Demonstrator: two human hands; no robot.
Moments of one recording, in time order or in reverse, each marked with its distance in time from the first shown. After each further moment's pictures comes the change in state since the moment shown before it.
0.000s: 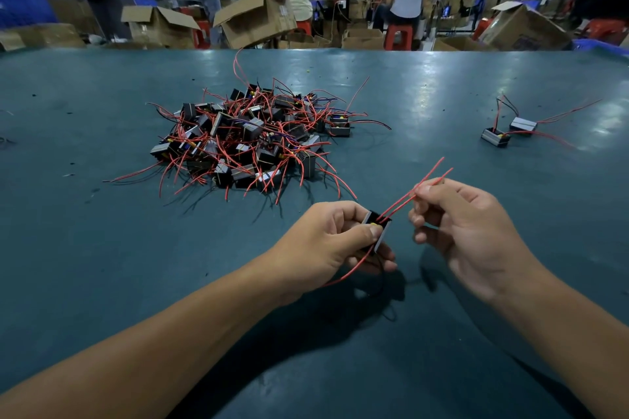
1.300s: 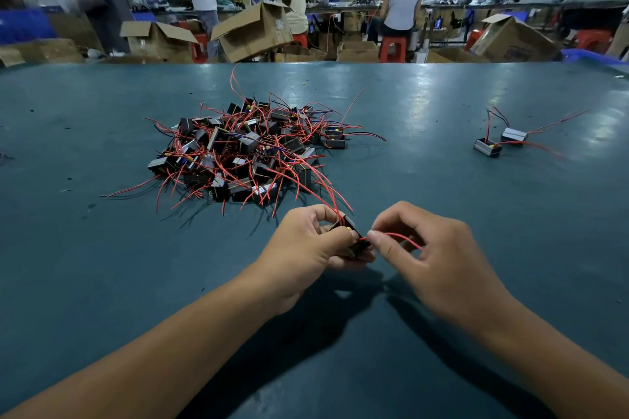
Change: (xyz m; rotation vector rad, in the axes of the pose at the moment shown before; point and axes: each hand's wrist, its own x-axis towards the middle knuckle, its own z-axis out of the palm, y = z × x) left_hand 0.006 0.003 -0.006 -0.137 0.254 -0.002; right_hand -0.019 0.004 0.009 -0.889 -0.150 -0.567
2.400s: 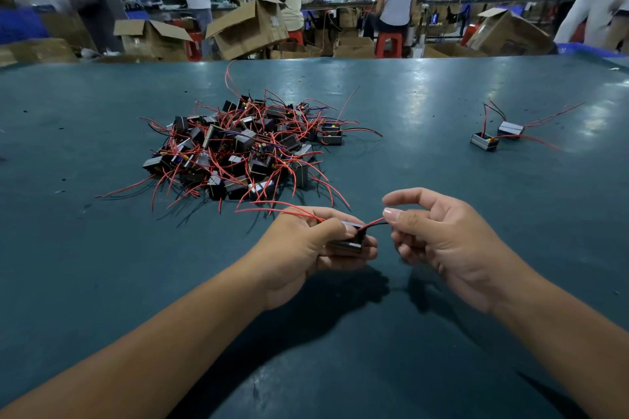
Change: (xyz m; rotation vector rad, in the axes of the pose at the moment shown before) left_hand -0.002 0.003 -0.006 -0.089 -0.106 -0.114; right_hand 0.012 0.008 -0.009 0.801 -0.057 0.592
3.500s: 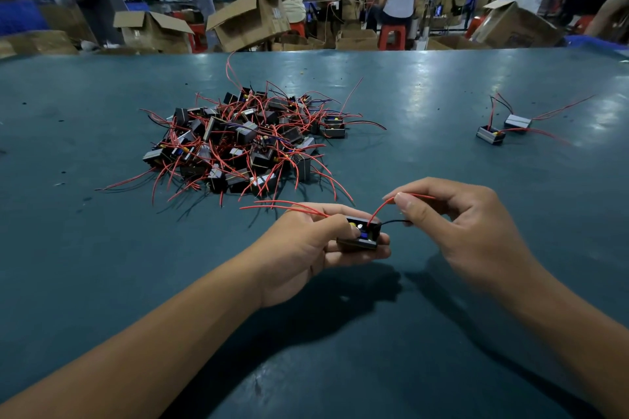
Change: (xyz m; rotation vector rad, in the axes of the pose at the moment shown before) left_hand -0.002 0.001 -0.001 -0.046 -0.118 -0.047; right_hand -0.005 -0.002 -0.008 -0.544 0.074 -0.472
